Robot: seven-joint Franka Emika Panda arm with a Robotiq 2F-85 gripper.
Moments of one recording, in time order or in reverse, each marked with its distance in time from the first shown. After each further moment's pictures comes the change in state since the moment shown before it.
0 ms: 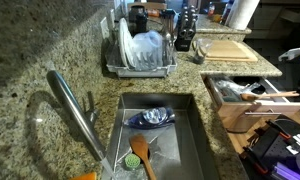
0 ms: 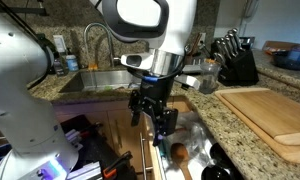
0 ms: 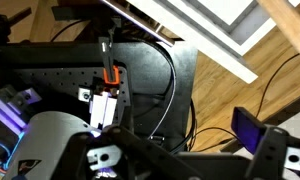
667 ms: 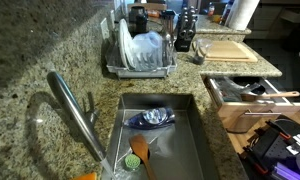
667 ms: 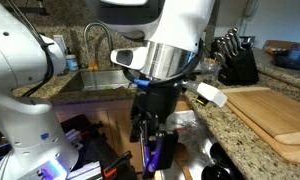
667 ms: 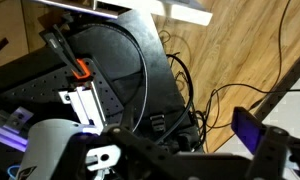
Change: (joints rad) arm -0.619 -0.058 0.398 0.029 0.117 -0.018 0.007
